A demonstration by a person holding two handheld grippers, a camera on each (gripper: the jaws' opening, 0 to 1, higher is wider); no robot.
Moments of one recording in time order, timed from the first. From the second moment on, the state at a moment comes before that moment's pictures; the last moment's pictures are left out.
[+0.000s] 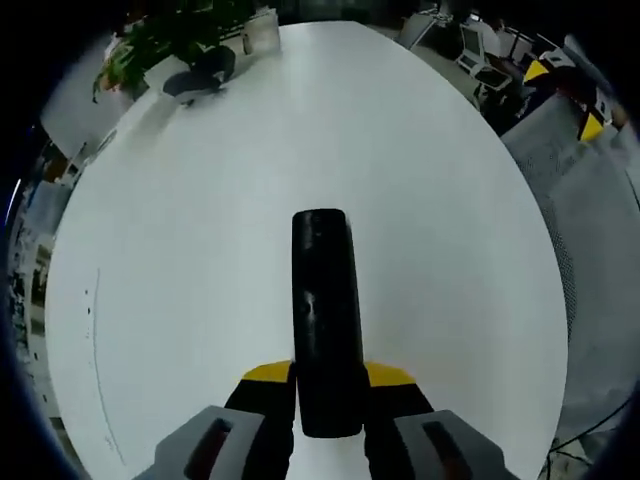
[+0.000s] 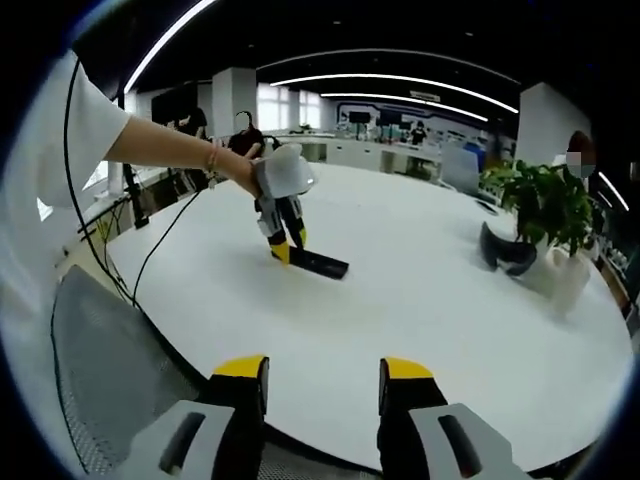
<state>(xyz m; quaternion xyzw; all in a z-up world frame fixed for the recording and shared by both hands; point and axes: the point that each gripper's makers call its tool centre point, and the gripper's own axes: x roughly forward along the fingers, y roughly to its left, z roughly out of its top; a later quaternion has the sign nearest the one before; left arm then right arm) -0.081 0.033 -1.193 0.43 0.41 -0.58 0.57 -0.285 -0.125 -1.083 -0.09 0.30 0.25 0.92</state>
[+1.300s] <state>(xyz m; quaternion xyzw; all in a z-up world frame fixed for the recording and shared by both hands) -0.215 0.042 -1.194 0.34 0.38 -0.56 0.66 -0.284 -0.075 -1.105 -0.17 0.32 0.39 0.85</state>
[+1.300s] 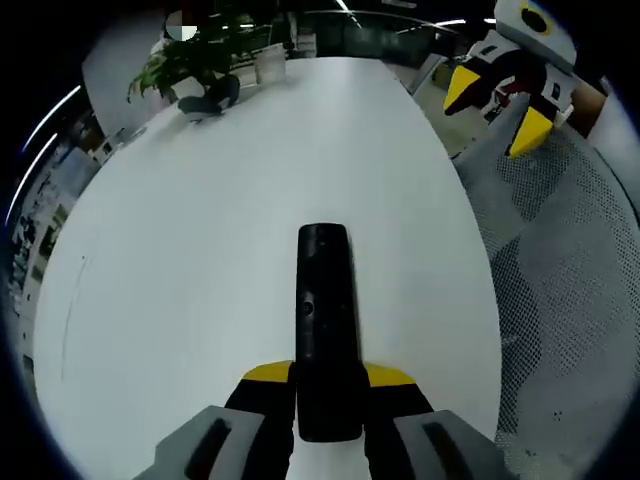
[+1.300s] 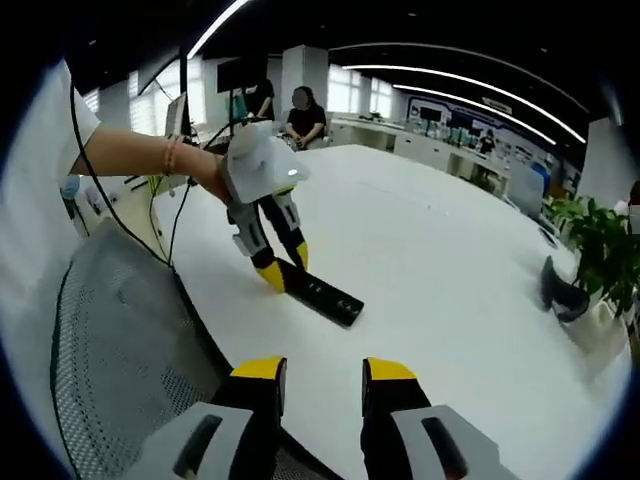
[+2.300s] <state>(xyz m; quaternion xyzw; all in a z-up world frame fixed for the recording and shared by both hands) -0.280 0.036 -1.194 0.34 0.32 -0.63 0.61 -0.287 -0.045 -1.163 -0.24 0.37 0.52 0.73</state>
